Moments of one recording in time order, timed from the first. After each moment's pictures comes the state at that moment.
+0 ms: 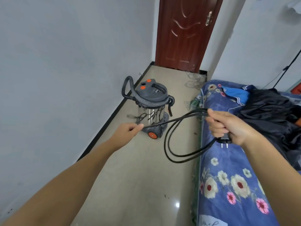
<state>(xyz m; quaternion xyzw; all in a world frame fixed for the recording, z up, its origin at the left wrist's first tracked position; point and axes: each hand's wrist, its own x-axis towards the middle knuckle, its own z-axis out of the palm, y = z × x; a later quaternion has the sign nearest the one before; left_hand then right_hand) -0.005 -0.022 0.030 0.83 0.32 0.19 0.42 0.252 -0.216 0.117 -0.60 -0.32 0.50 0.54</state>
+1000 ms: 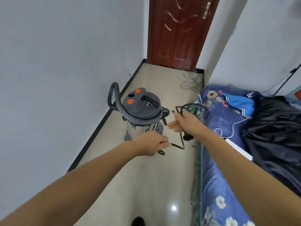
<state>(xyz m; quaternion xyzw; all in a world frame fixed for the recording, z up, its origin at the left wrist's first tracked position) 0.246 0.139 0.019 0.96 0.13 -0.08 0.23 0.407 0.059 0.045 -0.78 -0.36 0.35 0.38</state>
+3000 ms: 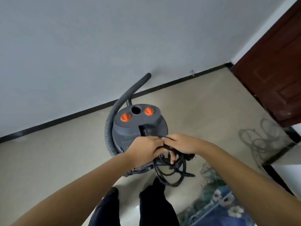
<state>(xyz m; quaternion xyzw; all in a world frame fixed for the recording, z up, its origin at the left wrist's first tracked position) 0.581 0.434 -0.099 0.84 0.48 0.17 0.21 0.752 0.495 -0.053 -0.45 -0.70 0.53 -0.16</state>
